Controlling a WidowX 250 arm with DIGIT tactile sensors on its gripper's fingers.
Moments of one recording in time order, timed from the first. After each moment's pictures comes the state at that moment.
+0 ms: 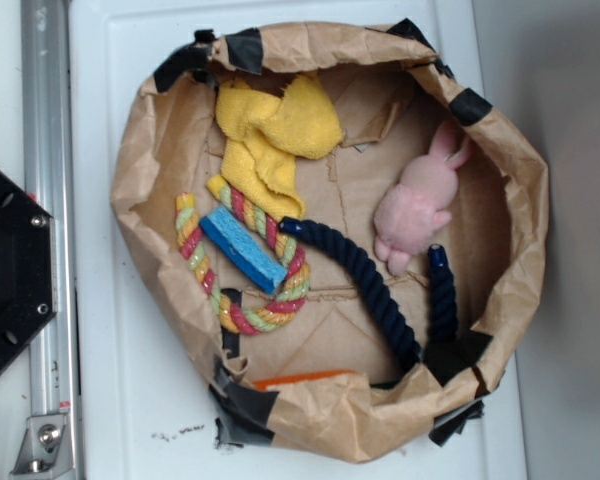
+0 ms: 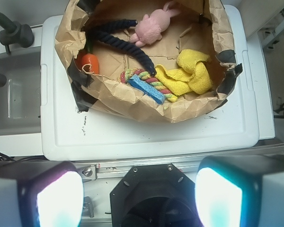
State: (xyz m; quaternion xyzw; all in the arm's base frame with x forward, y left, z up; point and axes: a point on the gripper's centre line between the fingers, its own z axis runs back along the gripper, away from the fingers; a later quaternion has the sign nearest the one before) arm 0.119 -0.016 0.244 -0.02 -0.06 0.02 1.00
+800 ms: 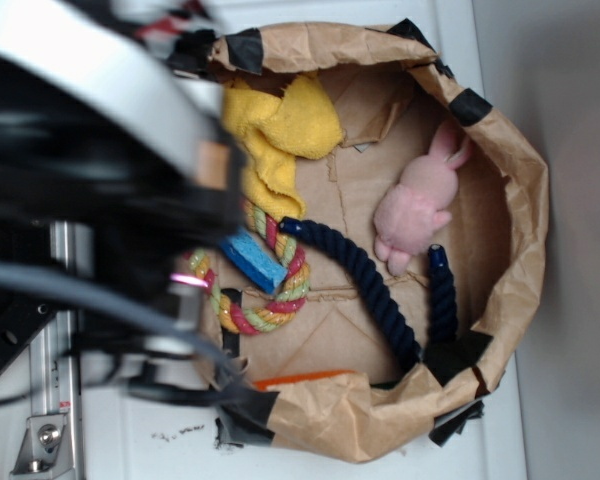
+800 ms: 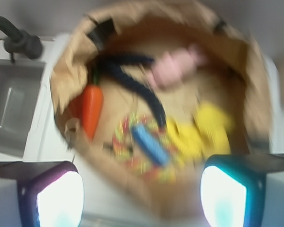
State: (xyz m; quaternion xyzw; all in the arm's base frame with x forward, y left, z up) arm 0.220 -0.008 0.186 -0.04 -0.11 -0.13 0.98
